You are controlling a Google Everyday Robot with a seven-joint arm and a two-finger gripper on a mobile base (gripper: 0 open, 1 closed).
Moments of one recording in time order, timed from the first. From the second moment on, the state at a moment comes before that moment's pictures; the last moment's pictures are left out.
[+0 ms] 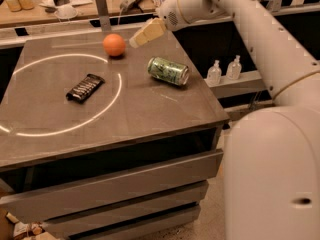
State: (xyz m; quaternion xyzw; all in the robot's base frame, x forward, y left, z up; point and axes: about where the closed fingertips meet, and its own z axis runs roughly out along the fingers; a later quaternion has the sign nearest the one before) arm 0.777 0.029 0.958 -0.49 0.71 0.24 0.45
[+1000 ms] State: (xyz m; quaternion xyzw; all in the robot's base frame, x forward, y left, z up) arm 0.842 0.108 0.906 -0.45 0.70 0.24 0.50
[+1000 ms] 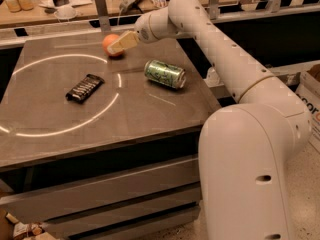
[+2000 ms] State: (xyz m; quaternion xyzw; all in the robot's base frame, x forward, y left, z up) arm 0.839 0.160 0.863 -0.46 0.70 0.27 0.47
